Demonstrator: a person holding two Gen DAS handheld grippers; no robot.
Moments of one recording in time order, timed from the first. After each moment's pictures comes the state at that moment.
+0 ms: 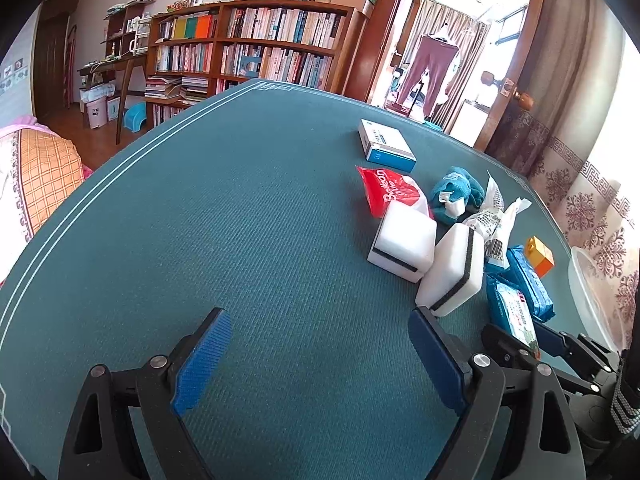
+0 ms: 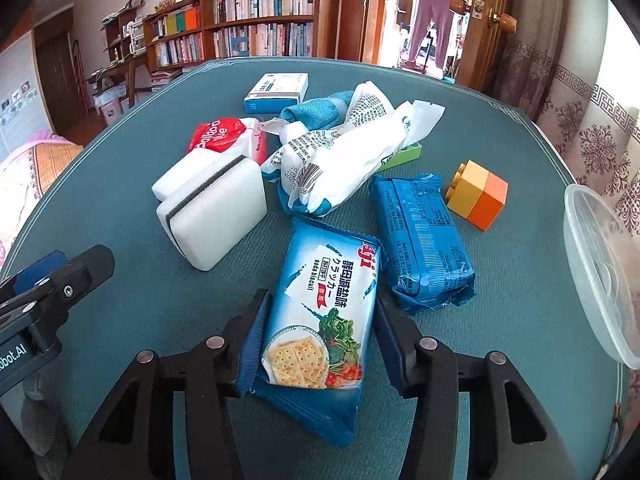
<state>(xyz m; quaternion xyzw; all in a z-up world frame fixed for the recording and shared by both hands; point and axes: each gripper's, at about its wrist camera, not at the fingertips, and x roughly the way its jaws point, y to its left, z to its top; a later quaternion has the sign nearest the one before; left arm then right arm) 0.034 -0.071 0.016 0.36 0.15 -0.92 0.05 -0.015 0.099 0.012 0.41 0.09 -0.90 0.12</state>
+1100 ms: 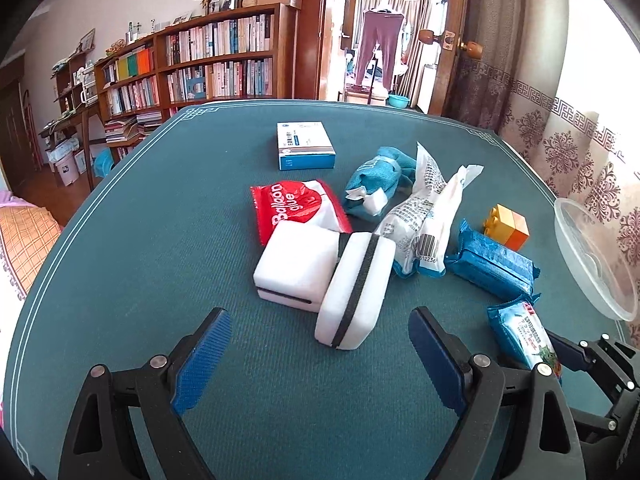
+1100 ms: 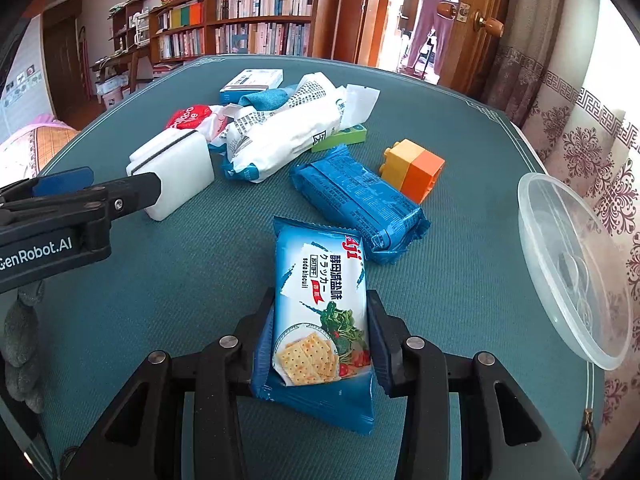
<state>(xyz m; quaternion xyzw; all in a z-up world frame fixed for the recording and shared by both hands) -0.013 0.006 0.033 0.38 0.04 -0.92 0.01 -0.001 0.157 0.013 0.40 0.12 -0.90 0.12</state>
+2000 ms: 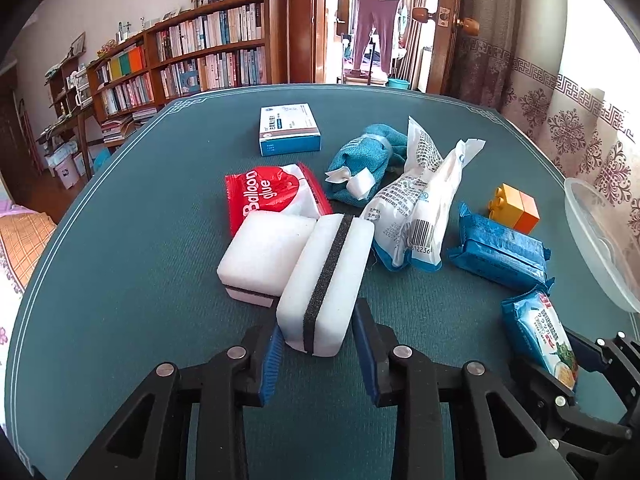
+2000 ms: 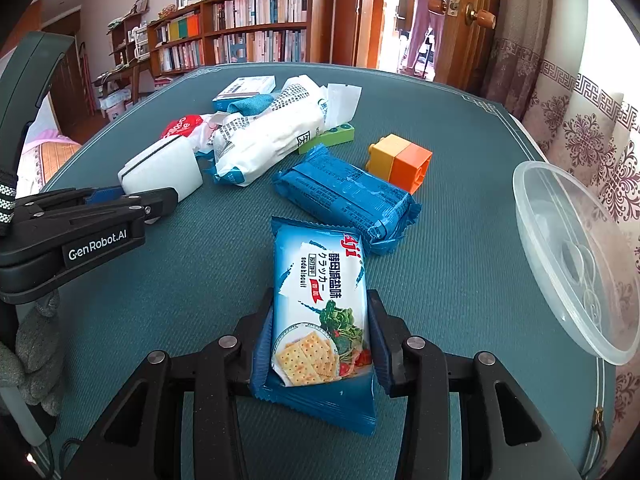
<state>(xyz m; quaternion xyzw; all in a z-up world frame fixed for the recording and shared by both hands) -0.025 0.024 0.020 0.40 0.02 -0.91 0.02 -0.003 0.168 0.012 0.40 0.09 -0.90 0.13</state>
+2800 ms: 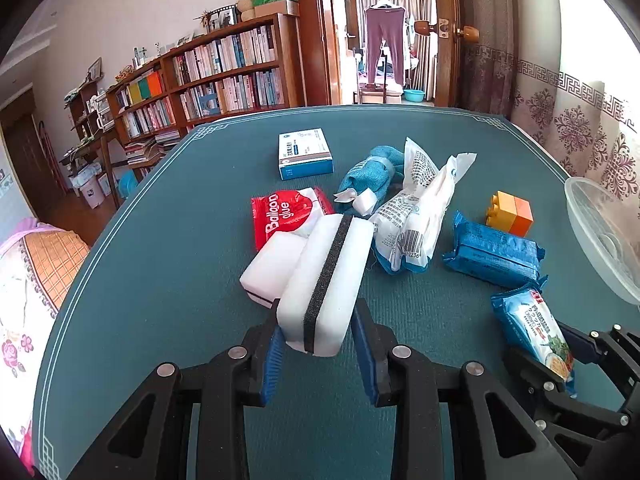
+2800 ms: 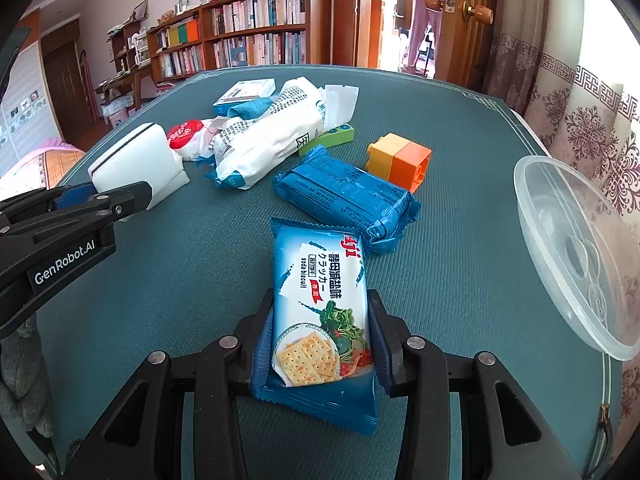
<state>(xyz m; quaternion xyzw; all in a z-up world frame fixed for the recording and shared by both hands) -0.007 0.035 0.039 0.37 -0.02 -0.93 0.06 -0.004 0.170 0.013 0.40 0.07 -0.90 0.14</state>
